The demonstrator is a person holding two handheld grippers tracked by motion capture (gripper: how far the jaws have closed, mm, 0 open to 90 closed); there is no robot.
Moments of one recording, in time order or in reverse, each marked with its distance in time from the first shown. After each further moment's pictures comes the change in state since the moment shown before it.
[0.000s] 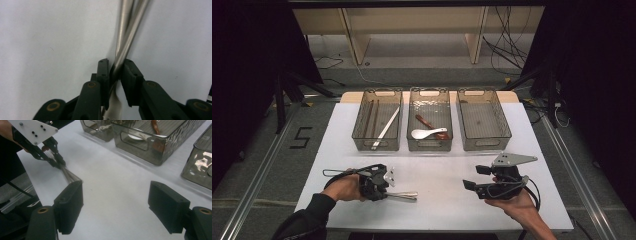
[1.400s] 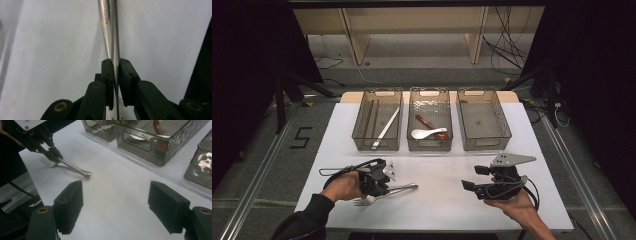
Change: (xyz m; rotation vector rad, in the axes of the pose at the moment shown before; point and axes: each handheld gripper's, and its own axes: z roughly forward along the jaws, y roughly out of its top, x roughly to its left) left arm -0.004 0.013 -0.027 -0.050 0.011 -0.073; right arm 0.003 0.001 0.002 0.004 0.010 -0.005
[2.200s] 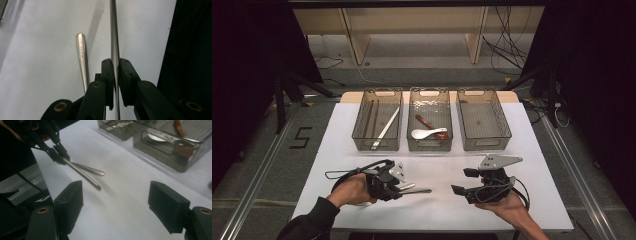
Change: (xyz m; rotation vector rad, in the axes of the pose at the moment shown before) left arm -0.024 0.027 -0.017 -0.125 -0.074 -0.007; right arm 0.020 0.007 0.018 0.031 0.066 -0.069
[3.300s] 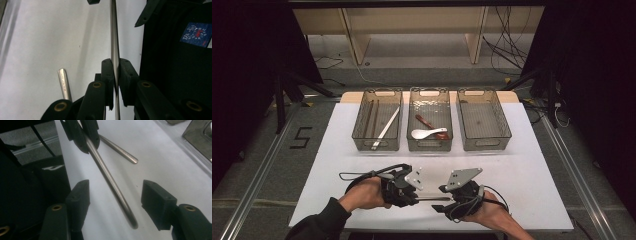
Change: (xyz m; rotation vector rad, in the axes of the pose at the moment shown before) left arm -0.028 0.037 -0.004 -0.042 -0.048 0.112; right arm 0.039 0.001 0.046 0.195 0.101 -0.257
